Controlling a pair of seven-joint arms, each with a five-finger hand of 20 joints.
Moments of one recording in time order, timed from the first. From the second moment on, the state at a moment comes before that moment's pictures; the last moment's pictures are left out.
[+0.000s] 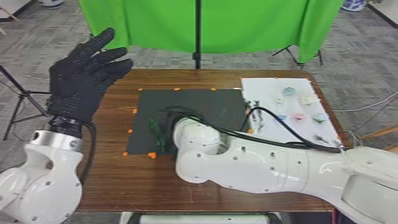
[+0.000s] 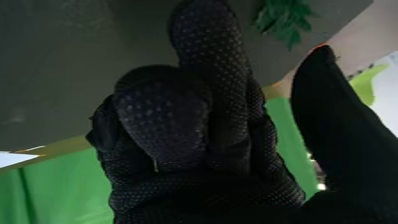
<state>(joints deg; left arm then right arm) 111.3 -45.6 -90.8 -133.7 31.8 15.1 14.6 -35.1 -72.2 5.8 -96.6 -91.2 4.6 64.4</state>
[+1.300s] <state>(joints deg) 106.1 -46.4 -88.2 -131.7 31.7 14.8 9.7 -42.9 -74.3 14.9 -97.4 -86.7 -7.0 61.6</state>
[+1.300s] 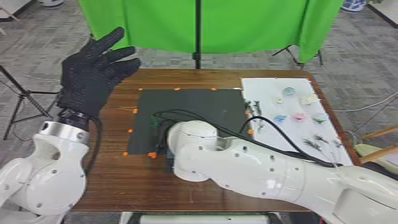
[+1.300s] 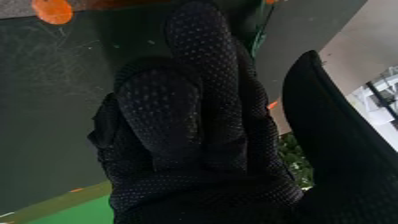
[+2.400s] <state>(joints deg) 134.6 -46.9 -107.2 -139.7 30.9 20.5 17.4 -47.6 -52.1 28.7 -114.1 -101.4 2.1 60.1</state>
